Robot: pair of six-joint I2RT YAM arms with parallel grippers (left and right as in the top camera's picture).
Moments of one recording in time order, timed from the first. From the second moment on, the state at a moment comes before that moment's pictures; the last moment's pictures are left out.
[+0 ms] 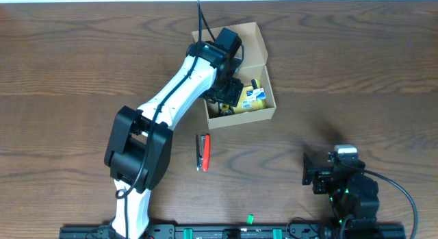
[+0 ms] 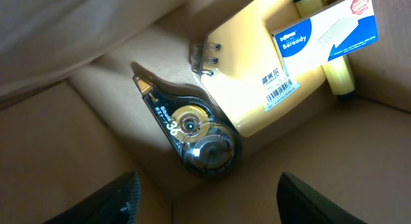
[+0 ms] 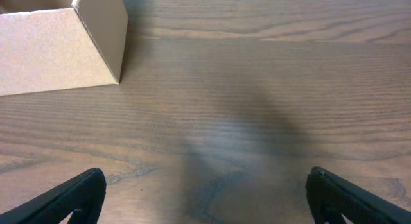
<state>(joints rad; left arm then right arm) -0.53 2.09 1.73 -1.05 0.17 -0.18 0.06 0.01 0.16 -0.69 -0.01 0.04</state>
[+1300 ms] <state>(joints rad) -0.51 1.42 1.47 -1.00 0.02 -0.34 0.06 0.01 0.16 -0.69 -0.01 0.04</state>
